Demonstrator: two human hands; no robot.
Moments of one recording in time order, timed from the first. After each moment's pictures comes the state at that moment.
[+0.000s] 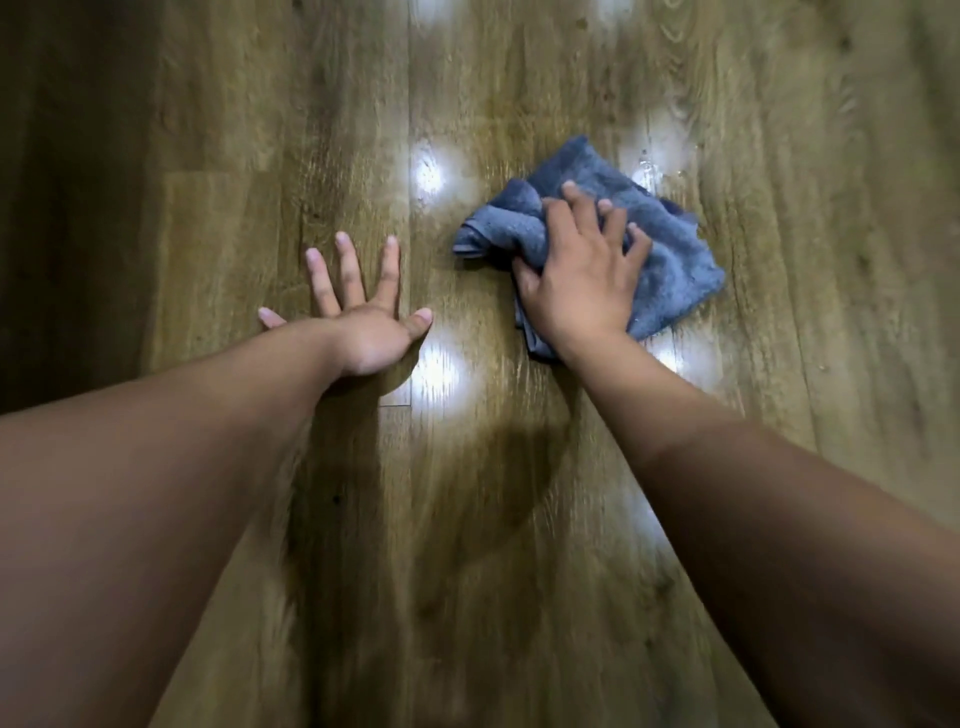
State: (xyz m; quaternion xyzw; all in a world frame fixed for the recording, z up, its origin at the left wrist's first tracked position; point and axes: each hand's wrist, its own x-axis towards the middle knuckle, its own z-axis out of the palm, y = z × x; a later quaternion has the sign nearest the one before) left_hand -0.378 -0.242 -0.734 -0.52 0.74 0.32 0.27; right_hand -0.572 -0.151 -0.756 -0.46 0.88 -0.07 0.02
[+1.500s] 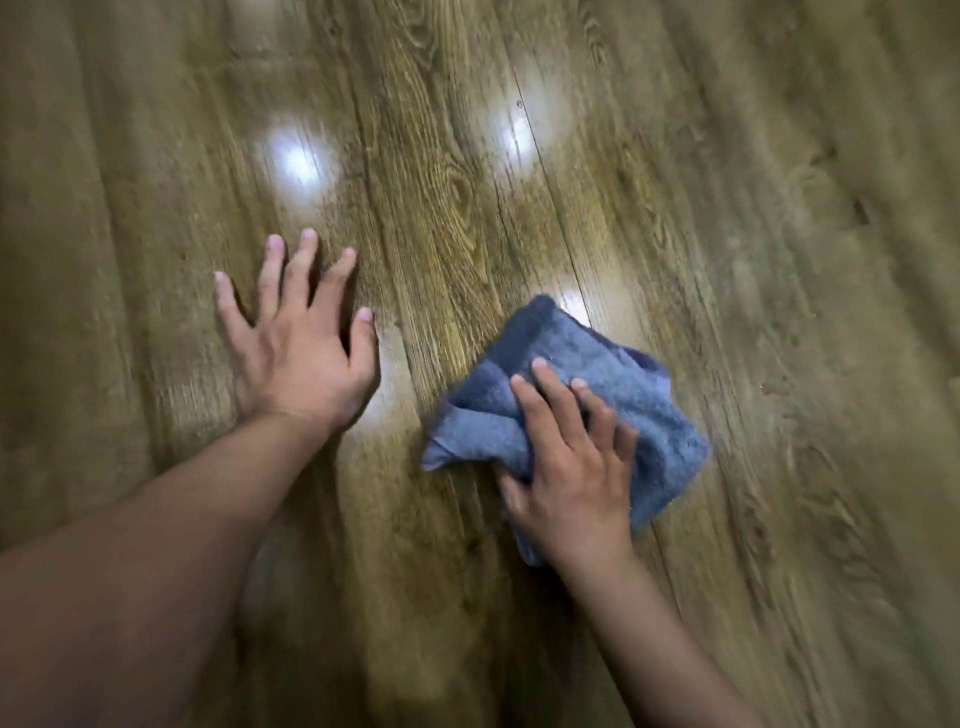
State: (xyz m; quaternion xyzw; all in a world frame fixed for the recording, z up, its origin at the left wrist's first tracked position) left_hand -0.485 -0.107 -0.787 -0.42 0.90 0.10 -0.08; right_hand -0.579 0.133 -0.758 -0.42 0.91 -0.04 0.01
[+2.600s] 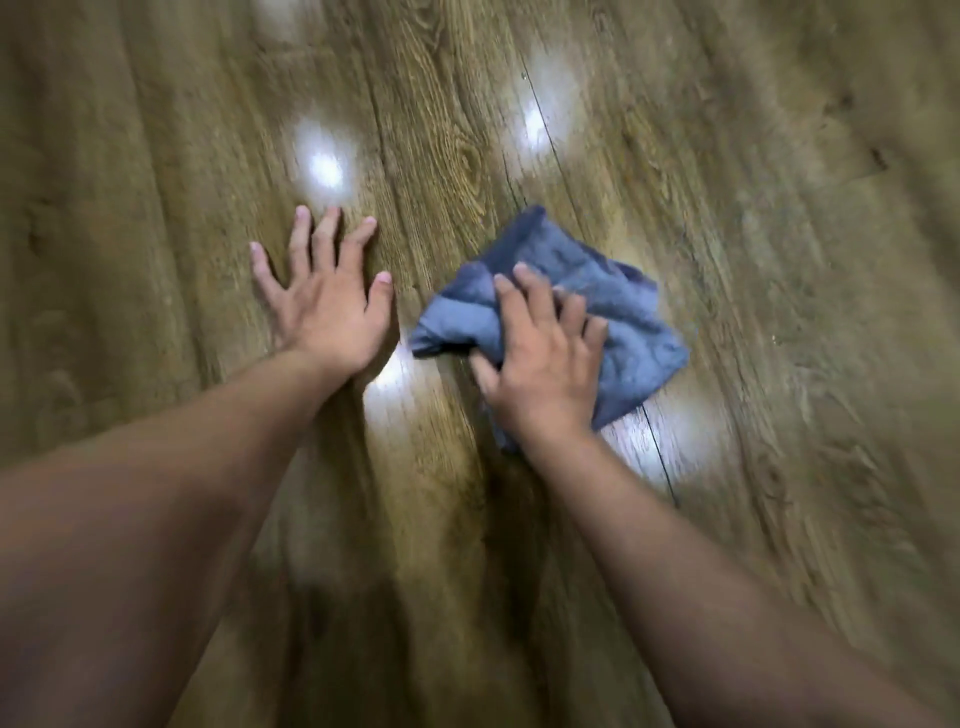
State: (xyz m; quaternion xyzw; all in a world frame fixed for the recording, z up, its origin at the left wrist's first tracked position) left_hand -0.491 -0.115 -0.774 -0.42 0.90 0.13 0.04; right_hand -0.587 0.072 -0.753 -0.39 0.92 -0.05 0.01
